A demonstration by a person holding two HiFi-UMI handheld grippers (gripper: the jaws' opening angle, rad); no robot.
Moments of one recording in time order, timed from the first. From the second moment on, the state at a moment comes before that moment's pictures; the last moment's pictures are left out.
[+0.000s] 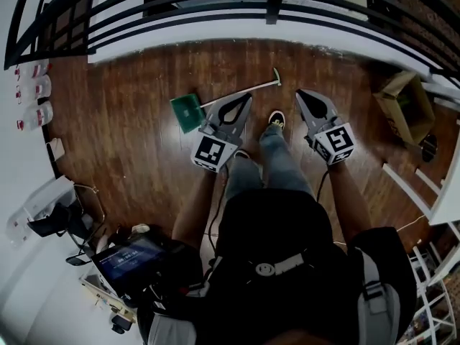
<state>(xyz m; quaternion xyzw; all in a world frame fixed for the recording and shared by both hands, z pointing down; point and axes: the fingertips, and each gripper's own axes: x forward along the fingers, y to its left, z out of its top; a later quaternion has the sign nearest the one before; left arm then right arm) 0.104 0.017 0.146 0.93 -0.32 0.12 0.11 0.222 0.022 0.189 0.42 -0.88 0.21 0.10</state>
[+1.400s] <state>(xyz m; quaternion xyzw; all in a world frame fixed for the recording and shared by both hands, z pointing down) -0.001 -0.061 0.679 0.87 -0.41 0.13 0.24 0.229 -0.024 0.928 0.39 -0.69 0.32 0.52</state>
